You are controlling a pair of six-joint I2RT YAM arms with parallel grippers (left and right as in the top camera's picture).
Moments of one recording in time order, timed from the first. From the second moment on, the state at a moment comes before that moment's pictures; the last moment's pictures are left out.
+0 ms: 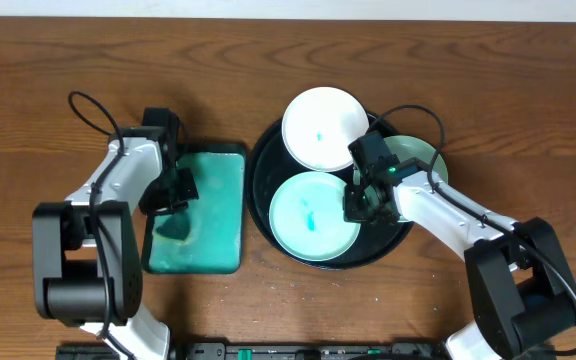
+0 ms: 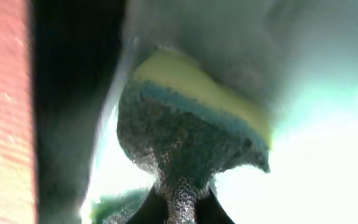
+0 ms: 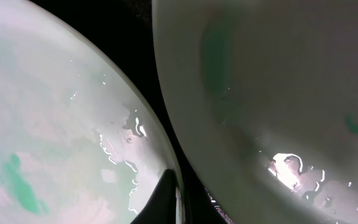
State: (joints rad) left arm -0.01 1.82 1.11 -0.94 -0.01 -0.34; right arm 0.44 1.75 0.97 -0.62 -0.09 0.49
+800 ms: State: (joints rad) left arm -0.46 1.58 1.11 -0.64 0.25 -0.52; right arm 0.44 1.75 0.97 -0.59 -0.09 0.49
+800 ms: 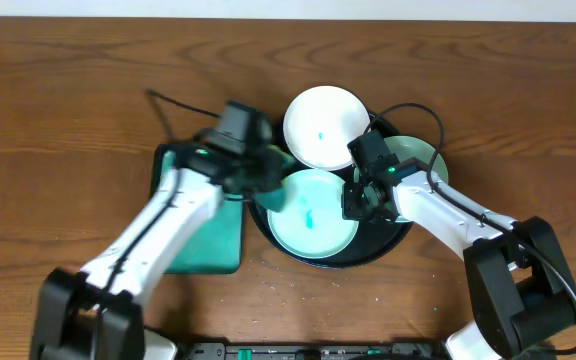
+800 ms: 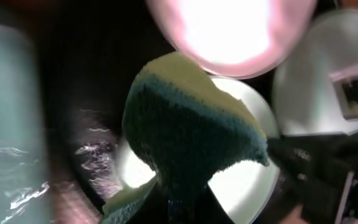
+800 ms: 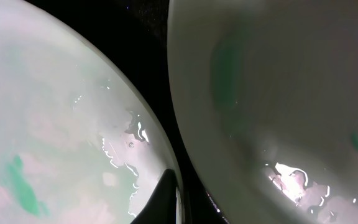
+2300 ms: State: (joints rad) left arm -0.64 1.96 1.20 -0.49 0.51 -0.67; right arm 0.44 1.75 0.97 -0.60 -0.11 0.49
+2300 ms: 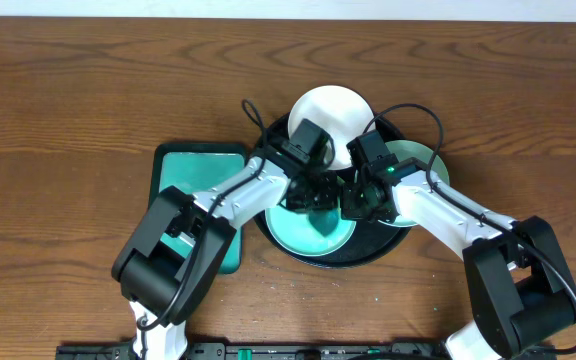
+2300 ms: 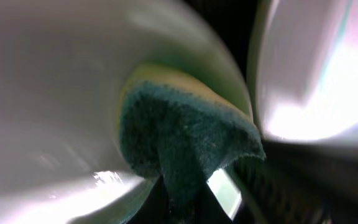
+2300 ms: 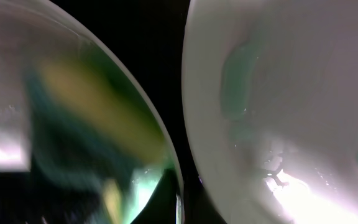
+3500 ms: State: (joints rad) left arm -0.26 1.56 1.25 -1.00 -0.14 -0.59; right arm 0.45 1.76 0.98 -0.59 -0.11 0.50
